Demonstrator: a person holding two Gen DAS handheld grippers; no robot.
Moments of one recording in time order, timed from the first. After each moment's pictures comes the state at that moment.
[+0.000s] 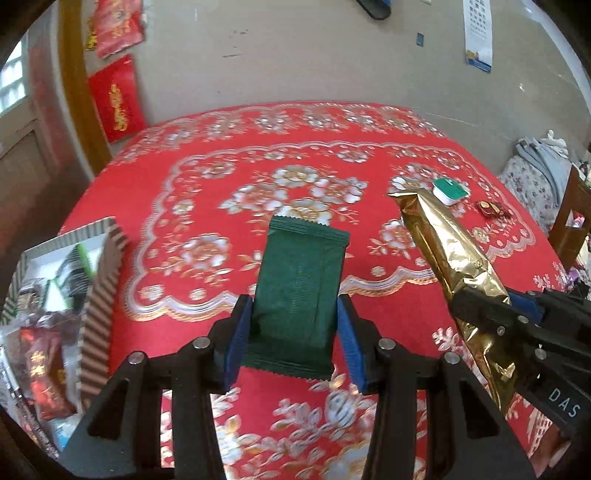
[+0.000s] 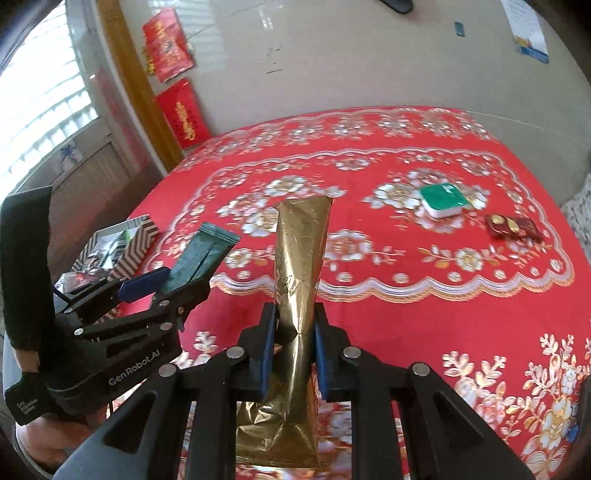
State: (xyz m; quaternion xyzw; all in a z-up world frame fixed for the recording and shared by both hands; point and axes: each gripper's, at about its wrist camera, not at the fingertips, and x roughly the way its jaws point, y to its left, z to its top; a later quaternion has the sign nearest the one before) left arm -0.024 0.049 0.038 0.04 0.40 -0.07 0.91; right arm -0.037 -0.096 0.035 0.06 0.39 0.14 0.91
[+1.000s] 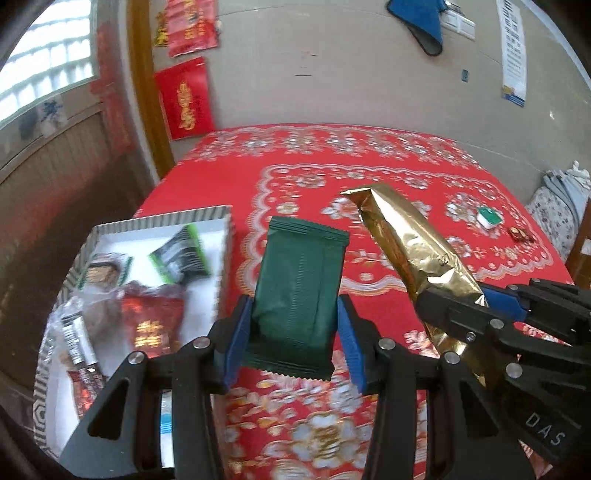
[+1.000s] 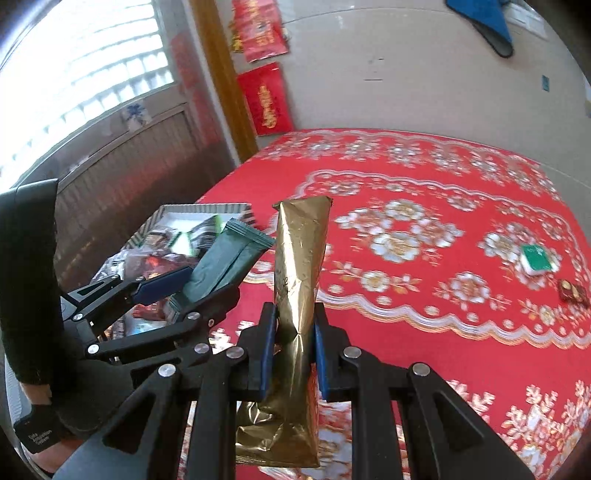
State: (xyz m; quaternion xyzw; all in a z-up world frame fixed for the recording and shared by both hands) left arm -0.070 0.141 0.066 0.01 0.37 0.00 0.93; right arm -0.046 0.016 0.061 0.00 0.37 0.24 0.90
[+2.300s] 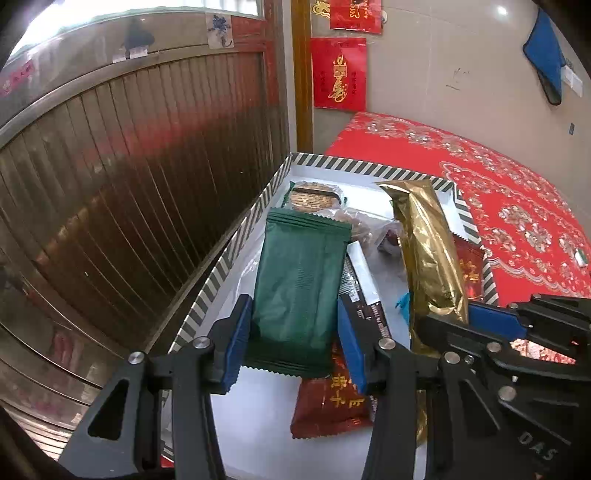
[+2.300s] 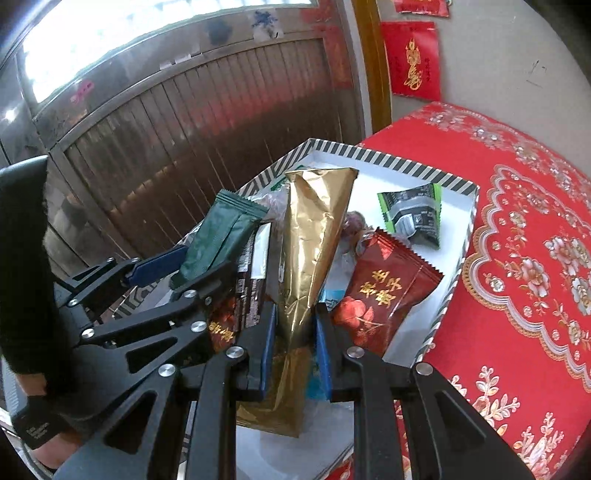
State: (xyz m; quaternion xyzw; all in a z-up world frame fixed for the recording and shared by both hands) left arm -0.131 0.325 0.037 -0.05 0.38 0.17 0.91; right arm -0.064 0.207 0.027 -0.08 0.42 0.39 0.82
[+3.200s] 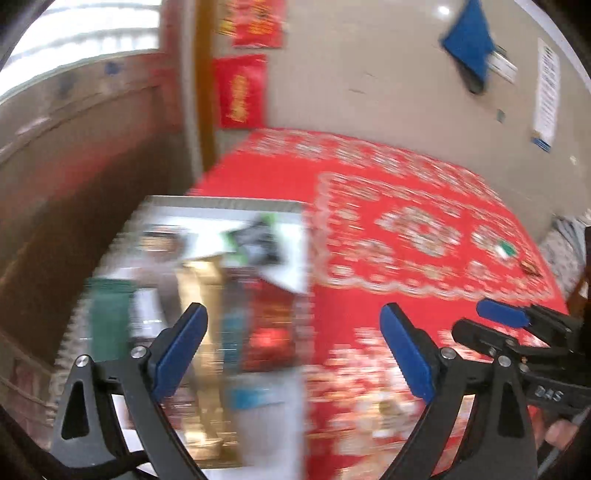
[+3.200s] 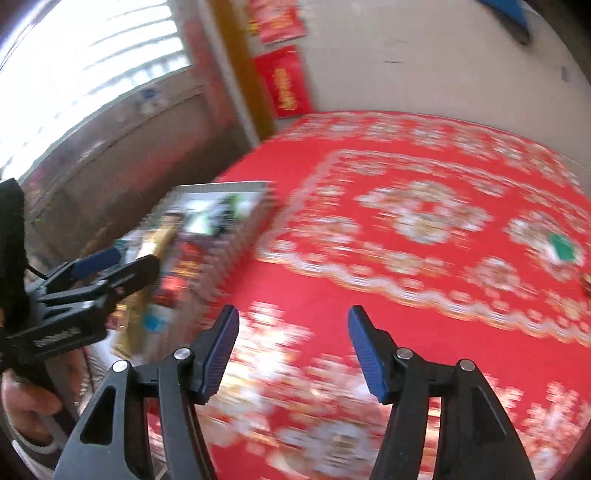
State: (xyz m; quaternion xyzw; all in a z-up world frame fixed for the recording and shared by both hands) left arm -0.096 0.195 0.076 -0.05 0.37 0.02 0.93; right arm -0.041 0.003 0.046 0.00 0.40 0.25 0.88
